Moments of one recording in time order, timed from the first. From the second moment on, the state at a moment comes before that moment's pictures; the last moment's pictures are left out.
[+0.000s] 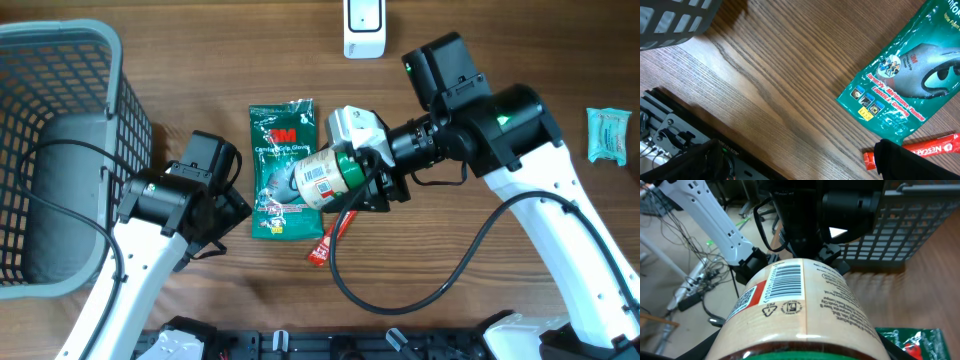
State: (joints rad) left arm -0.31 1.20 1.10 -1.39 -0.17 -1.00; right arm 0.49 1.52 1.68 -1.24 -1.04 -0.95
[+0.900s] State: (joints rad) left arm -0.31 1.20 1.10 -1.39 -0.17 -1.00; right arm 0.29 2.07 1.69 0.40 -1.00 1.27
